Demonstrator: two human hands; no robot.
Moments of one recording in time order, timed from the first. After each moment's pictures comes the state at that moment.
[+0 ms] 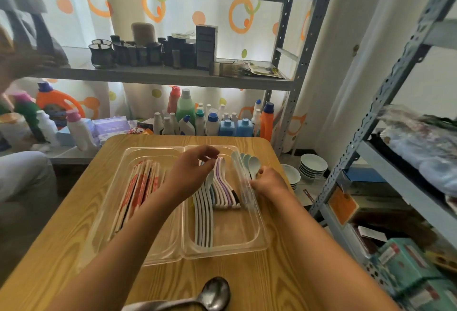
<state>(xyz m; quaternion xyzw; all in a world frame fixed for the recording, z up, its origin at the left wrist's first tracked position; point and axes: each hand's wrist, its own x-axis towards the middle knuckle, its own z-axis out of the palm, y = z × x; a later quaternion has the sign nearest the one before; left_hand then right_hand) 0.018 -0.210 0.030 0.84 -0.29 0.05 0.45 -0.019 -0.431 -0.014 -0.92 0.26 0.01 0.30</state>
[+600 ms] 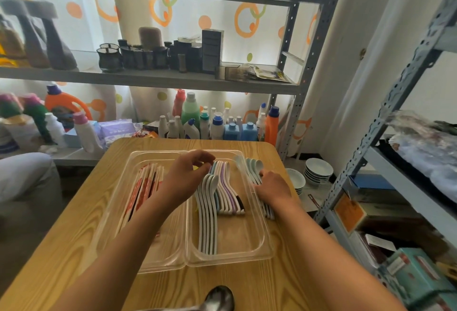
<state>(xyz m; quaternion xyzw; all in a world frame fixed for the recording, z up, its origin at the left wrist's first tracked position) 0.022 -0.196 0.030 0.84 -0.25 0.04 0.47 -0.011 -0.435 -0.022 -0.95 0.20 -0.02 0.23</state>
